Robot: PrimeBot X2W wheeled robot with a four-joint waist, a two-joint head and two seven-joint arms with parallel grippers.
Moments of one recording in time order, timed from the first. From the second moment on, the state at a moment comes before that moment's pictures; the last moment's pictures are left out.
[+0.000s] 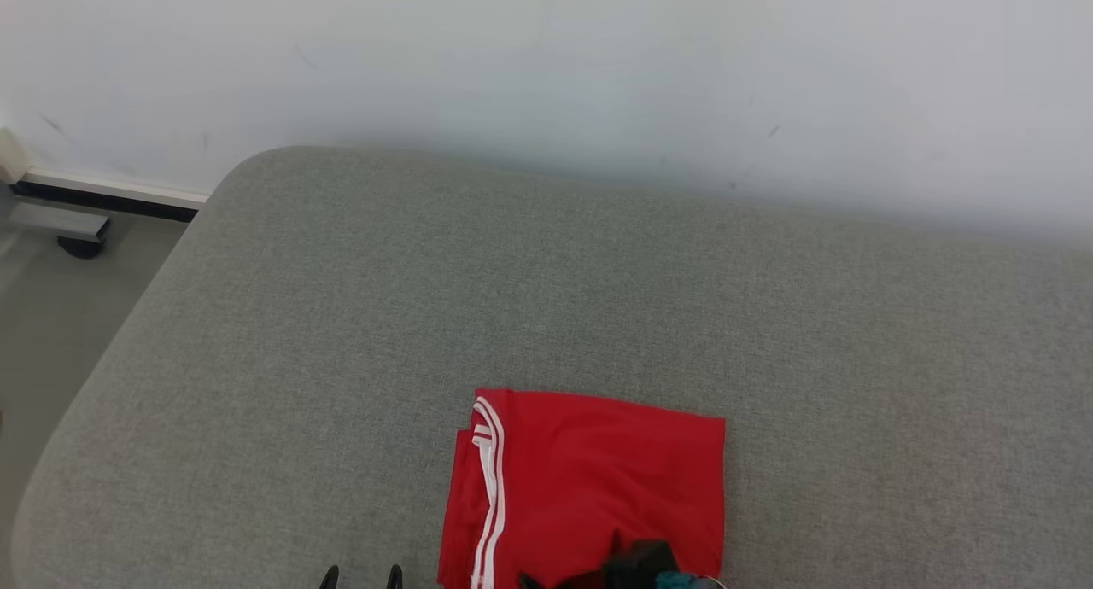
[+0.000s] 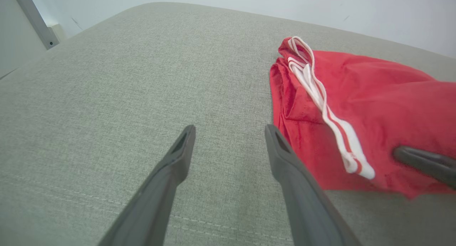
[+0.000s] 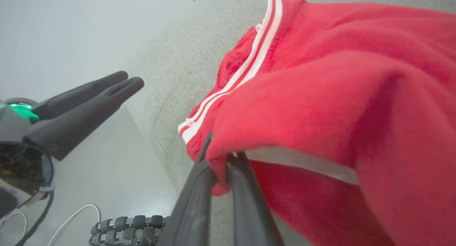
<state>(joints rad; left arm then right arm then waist) 0.04 0.05 -0.14 0.43 -0.19 -0.06 -0.26 -0.28 -0.06 0.79 0.66 0.54 0.13 -0.12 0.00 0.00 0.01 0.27</state>
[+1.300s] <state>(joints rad) 0.03 0.05 -0.07 0.43 -0.17 -0.05 -0.26 -0.43 -0.09 1.01 0.43 1.00 0.13 -0.21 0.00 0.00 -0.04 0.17</state>
